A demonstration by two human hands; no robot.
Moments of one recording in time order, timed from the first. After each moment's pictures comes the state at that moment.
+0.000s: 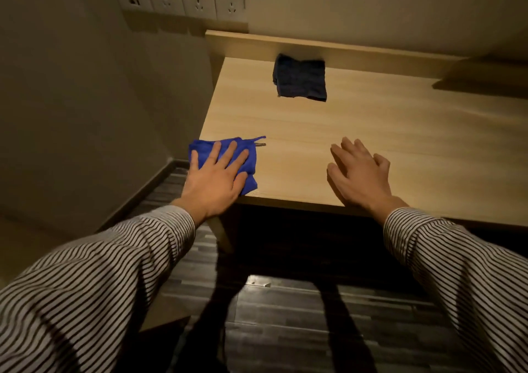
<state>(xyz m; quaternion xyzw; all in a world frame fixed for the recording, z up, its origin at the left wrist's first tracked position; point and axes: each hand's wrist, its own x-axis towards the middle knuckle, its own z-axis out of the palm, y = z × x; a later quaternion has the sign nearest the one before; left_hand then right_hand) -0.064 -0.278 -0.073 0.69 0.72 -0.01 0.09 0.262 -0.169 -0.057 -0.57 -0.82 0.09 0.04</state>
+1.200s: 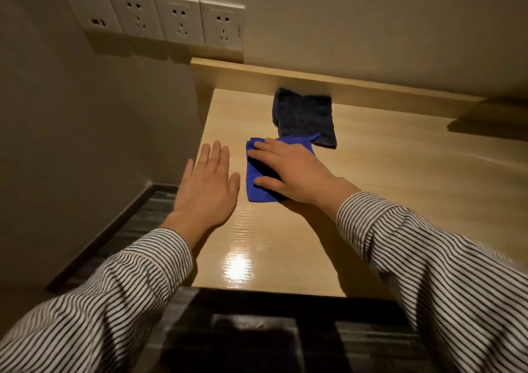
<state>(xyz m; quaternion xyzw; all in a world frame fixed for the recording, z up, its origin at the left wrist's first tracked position) -0.104 -0.145 -0.072 0.64 0.76 0.05 0.11 0.092 -0.046 -0.023 -0.32 -0.94 0.08 -0.02</state>
